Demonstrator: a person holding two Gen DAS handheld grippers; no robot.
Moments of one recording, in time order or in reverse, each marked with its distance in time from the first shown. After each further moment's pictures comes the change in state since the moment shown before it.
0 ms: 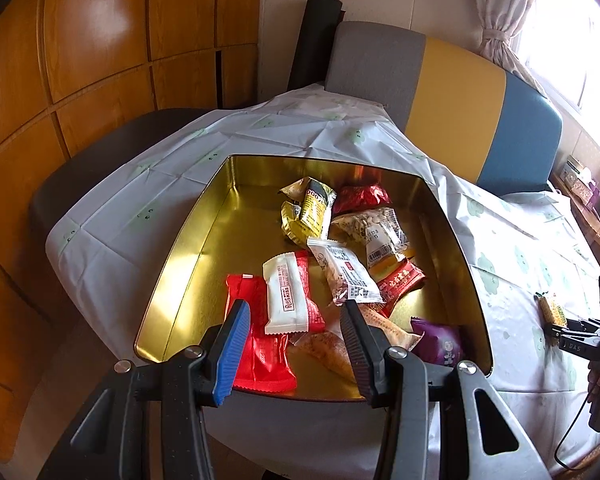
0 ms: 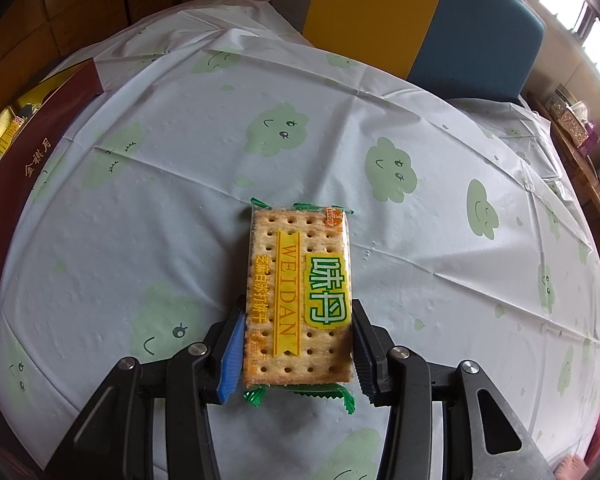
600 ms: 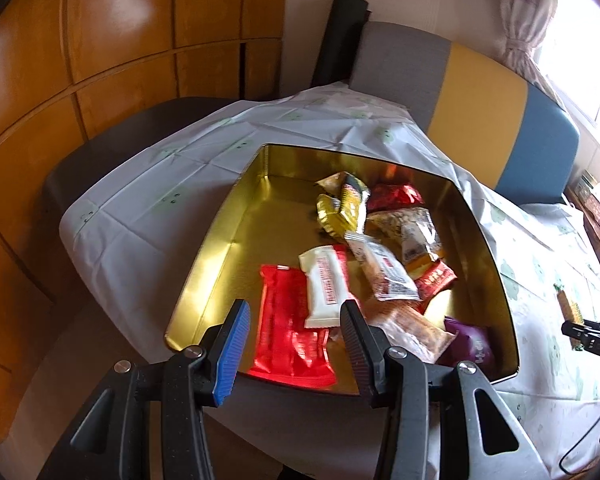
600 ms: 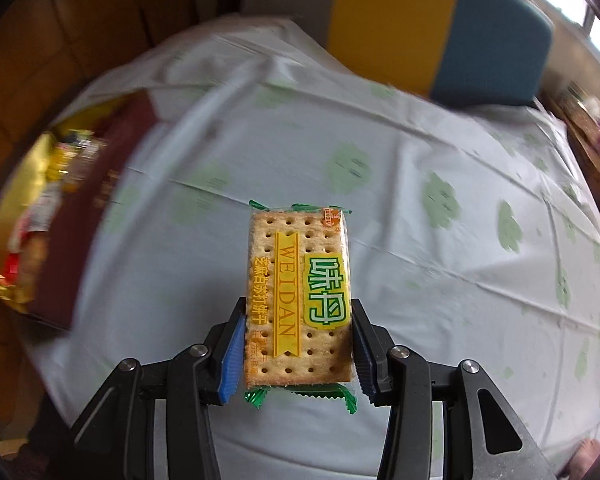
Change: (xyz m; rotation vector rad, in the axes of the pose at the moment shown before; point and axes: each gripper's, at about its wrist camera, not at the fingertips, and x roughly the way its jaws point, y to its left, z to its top) left arm 0.007 0.030 -0.006 -0.069 0.007 0.044; right arm -0.041 0.062 0.053 -0.009 -0.086 0.155
